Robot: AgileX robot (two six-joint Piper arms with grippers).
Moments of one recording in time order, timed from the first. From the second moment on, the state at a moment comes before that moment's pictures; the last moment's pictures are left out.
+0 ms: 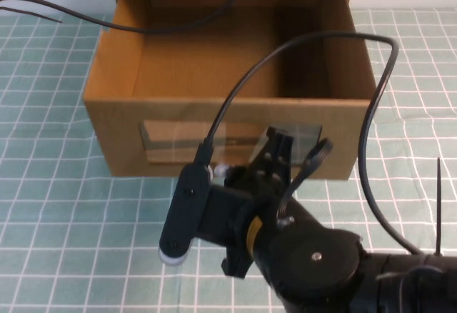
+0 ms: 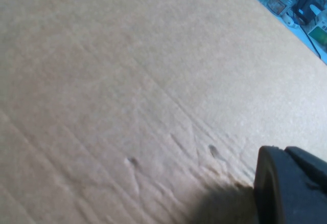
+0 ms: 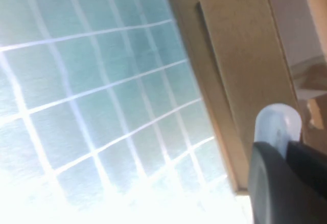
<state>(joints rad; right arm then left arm) 1.22 1.60 -1.06 -1.30 0.76 0.75 -0.21 2.17 -2.31 -0.96 1.17 0.57</state>
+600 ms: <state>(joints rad) 1.24 1.57 -1.11 -1.02 0.72 0.73 -0.19 2.14 -2.30 -0.97 1.16 0.62</state>
